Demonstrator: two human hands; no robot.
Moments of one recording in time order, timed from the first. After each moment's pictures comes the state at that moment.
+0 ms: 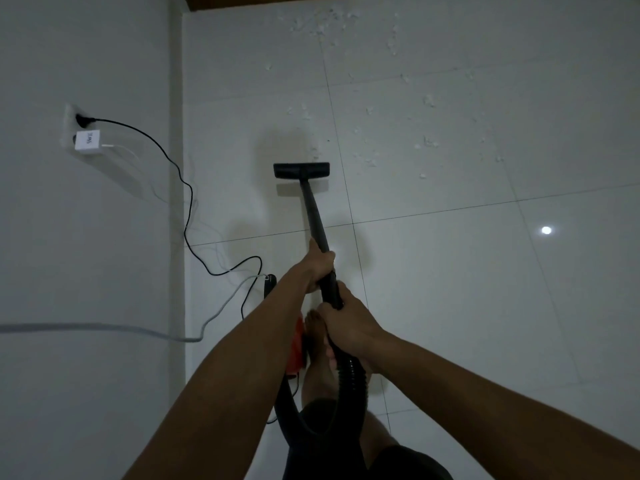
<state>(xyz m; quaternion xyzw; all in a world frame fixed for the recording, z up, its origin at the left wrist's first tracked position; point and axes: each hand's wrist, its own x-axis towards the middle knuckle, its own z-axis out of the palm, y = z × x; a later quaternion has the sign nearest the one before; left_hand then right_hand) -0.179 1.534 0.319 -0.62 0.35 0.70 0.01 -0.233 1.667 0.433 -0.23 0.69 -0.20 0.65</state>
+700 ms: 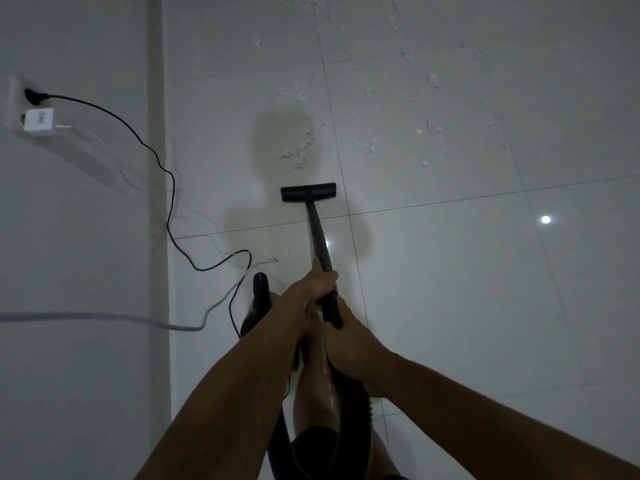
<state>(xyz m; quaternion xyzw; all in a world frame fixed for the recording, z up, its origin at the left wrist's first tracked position) -0.196 1.557 0.246 -0.61 0.34 0.72 0.06 -0.247 1.677 0.349 -0.24 0.70 -0.16 0.65</state>
